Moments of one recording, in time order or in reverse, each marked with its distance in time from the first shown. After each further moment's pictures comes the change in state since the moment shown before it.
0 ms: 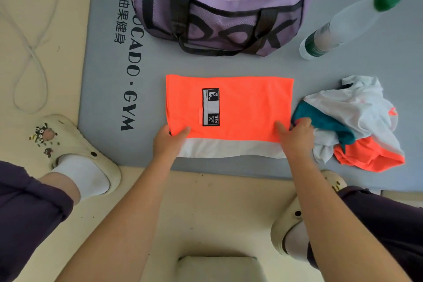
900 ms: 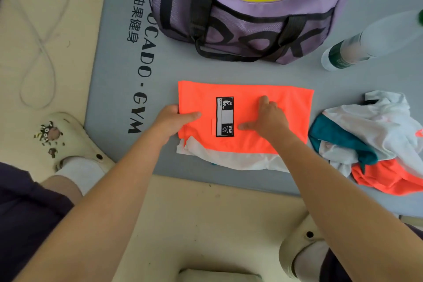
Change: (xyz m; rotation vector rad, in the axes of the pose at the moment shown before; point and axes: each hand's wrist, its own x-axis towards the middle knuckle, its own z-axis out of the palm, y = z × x) left_hand 0.056 0.051 -0.034 -0.120 -0.362 0.021; right_hand 0.010 -0.107 0.052 -0.477 -0.454 -0.406
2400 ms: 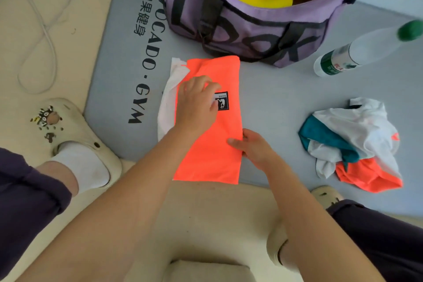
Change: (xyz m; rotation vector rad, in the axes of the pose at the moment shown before) left_hand -0.039 0.038 0.051 0.778 0.465 0.828; right_hand -0.063 0.014 0.046 0.991 -0.371 0.082
